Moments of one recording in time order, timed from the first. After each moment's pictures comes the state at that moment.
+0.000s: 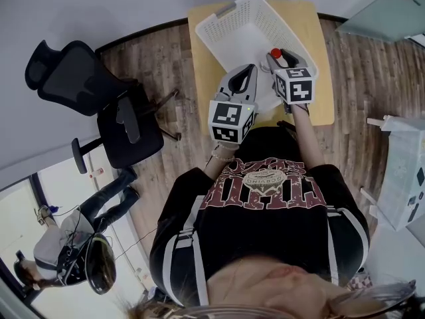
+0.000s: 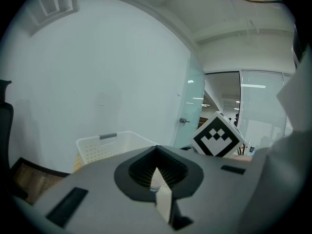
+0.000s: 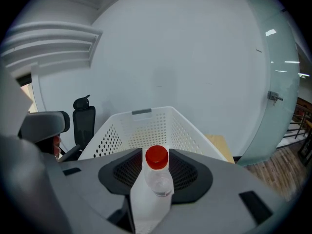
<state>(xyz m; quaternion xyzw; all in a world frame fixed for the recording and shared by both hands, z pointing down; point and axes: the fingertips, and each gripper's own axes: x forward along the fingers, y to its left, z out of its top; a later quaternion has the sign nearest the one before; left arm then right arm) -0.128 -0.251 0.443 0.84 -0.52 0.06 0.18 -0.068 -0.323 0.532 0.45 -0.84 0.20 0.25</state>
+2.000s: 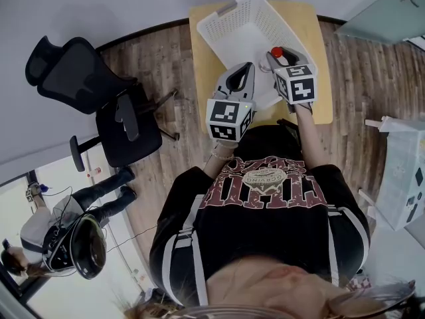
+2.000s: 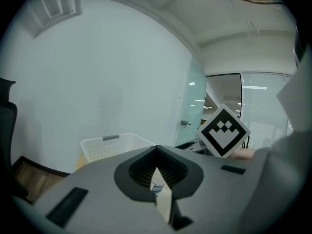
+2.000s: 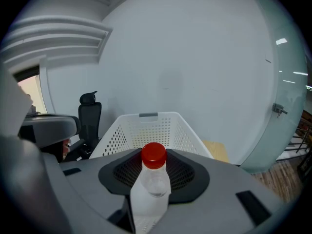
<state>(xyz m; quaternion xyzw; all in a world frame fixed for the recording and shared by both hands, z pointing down) -0.143 -0.247 0.439 0.83 -0.53 0.04 0.18 -0.080 -0.316 0.511 0.42 -0.85 0.16 0.28</state>
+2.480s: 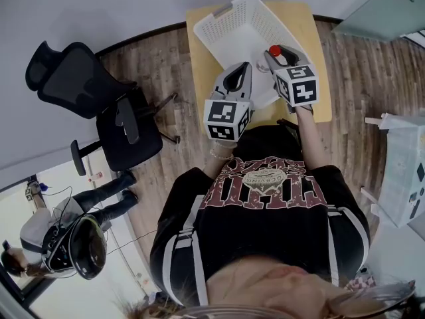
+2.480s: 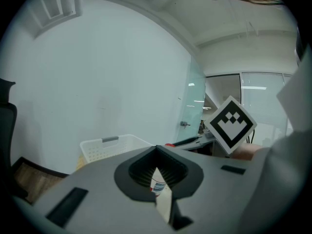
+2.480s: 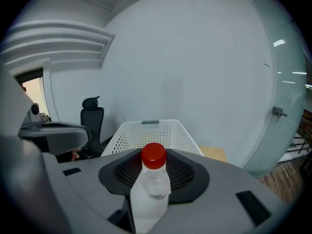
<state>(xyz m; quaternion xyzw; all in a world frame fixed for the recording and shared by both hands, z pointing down) -0.134 -0.238 0.432 0.83 -0.53 0.04 0.17 -0.071 -0.303 0.483 0.42 -0.86 0.15 0.25</state>
